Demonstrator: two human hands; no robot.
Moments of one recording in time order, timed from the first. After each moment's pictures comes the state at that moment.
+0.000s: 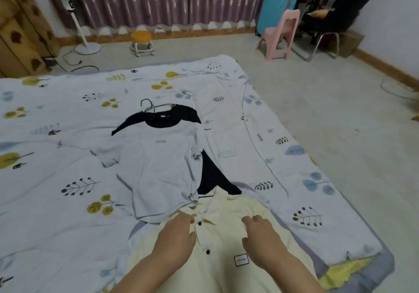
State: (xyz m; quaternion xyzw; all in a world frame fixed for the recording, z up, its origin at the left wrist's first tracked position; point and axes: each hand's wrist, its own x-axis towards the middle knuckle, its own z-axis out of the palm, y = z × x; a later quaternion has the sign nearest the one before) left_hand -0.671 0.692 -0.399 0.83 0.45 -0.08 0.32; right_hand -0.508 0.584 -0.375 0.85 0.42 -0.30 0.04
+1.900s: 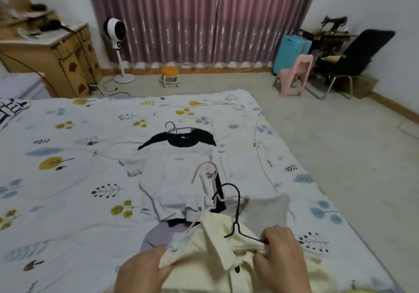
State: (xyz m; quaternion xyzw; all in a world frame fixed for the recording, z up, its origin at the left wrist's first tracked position) left_hand -0.767 0.640 -0.353 0.84 0.52 -0.04 0.16; right_hand -0.531 0.529 -0.334 0.82 0.52 0.02 -0.23
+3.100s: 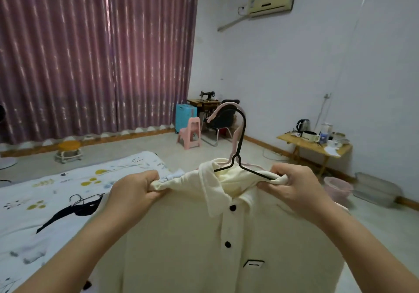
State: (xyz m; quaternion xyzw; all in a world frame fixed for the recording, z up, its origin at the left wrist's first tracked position) left_hand -0.706 0.464 -0.032 0.89 0.24 0.34 0.18; right_hand -0.536 0.214 0.011 0.83 0.43 0.13 -0.34
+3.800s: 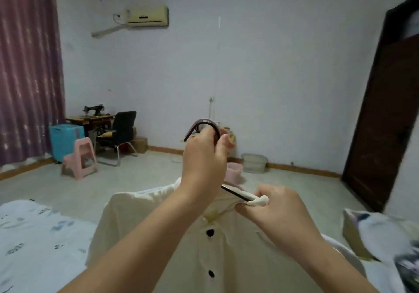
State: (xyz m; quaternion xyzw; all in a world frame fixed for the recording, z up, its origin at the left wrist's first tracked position) left_hand -0.649 0.296 0.076 0.77 -0.15 0.35 0.50; right_hand -0.669 0.158 0.017 0.90 0.07 0.23 -0.36
